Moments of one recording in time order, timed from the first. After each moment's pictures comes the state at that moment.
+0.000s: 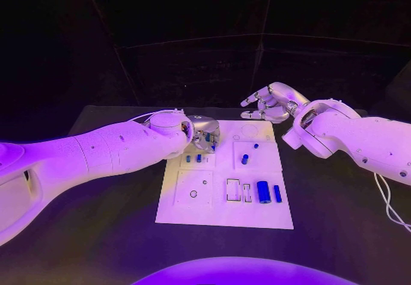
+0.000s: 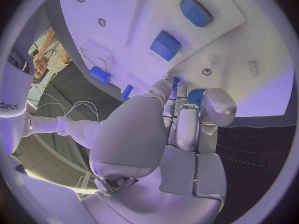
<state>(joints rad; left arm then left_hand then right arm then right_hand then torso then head) 1.25 -0.48 -0.13 1.15 -1.49 -0.05 -0.01 1.50 -0.06 0.17 0.10 0.08 0.98 0.13 0.21 0.12 1.02 0.08 0.34 0.07 1.46 -0.01 1.34 1.11 0.12 1.42 0.09 1.06 1.12 1.26 -0.76 -0.01 1.41 -0.97 -0.33 0.09 1.39 -0.04 0.03 0.11 0.27 0.93 0.16 0.11 0.07 1.24 0.07 1.14 1.14 1.47 0.00 1.46 1.31 0.08 1.37 0.10 1.35 1.12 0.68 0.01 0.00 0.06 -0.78</state>
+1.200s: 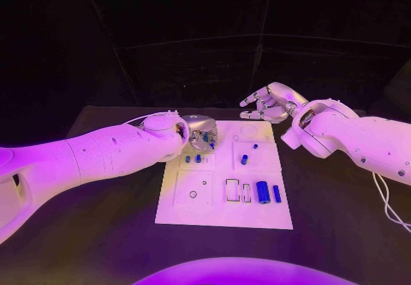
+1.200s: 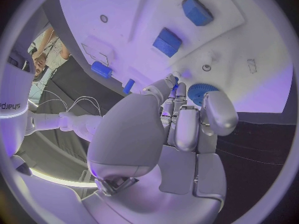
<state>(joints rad) 1.24 -0.53 -0.12 1.21 -1.46 -0.12 0.00 1.51 -0.07 0.38 0.02 0.08 1.06 0.14 0.16 0.10 1.13 0.07 0.24 0.07 1.46 -0.01 1.35 1.09 0.11 1.43 0.08 1.12 1.20 1.26 -0.76 -0.01 1.41 -0.97 -0.33 0.09 1.39 -0.03 0.03 0.11 0.27 0.93 0.16 0.11 0.07 1.25 0.07 1.14 1.14 1.47 0.00 1.46 1.31 0.08 1.37 0.10 1.35 1.12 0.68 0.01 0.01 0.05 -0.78</state>
